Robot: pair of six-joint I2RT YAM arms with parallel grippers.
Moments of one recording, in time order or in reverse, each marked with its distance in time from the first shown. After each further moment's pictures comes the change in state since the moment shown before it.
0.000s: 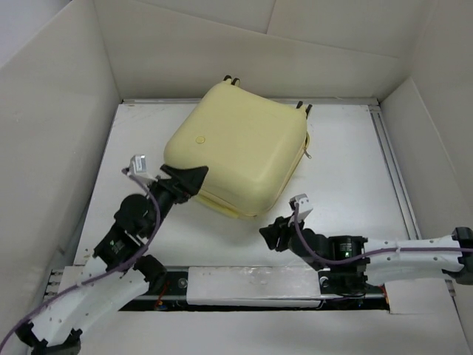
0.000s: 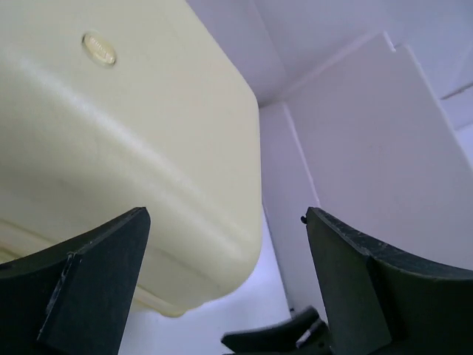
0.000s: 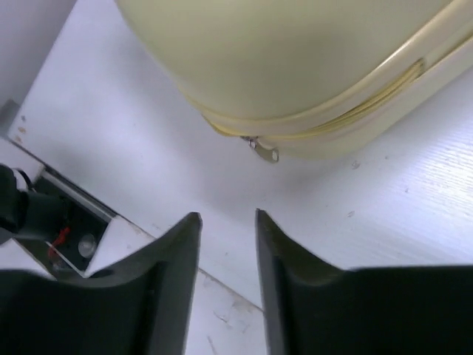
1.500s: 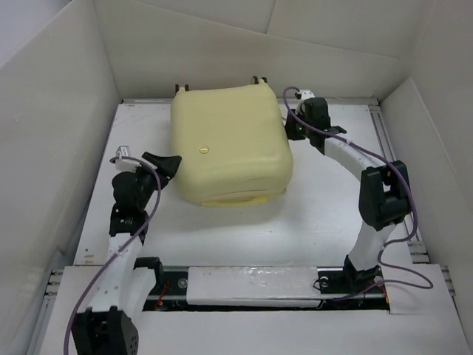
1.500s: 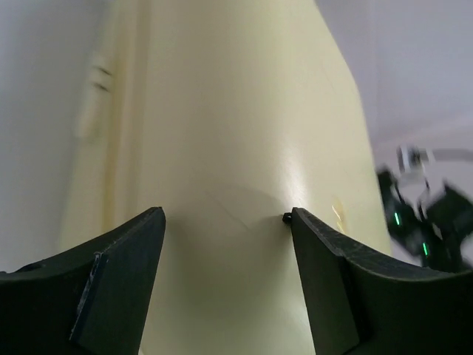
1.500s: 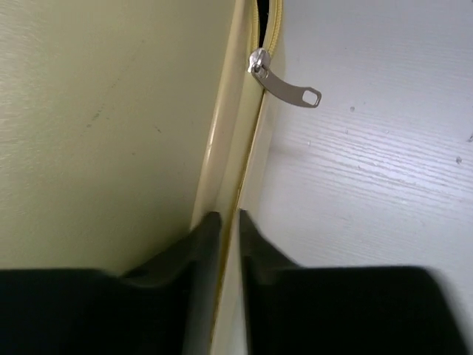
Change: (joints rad) left arm 0.778 0.412 -0.137 0.361 0.547 0.003; right arm -1.165 0.976 0.895 0.000 -0.877 -0.598
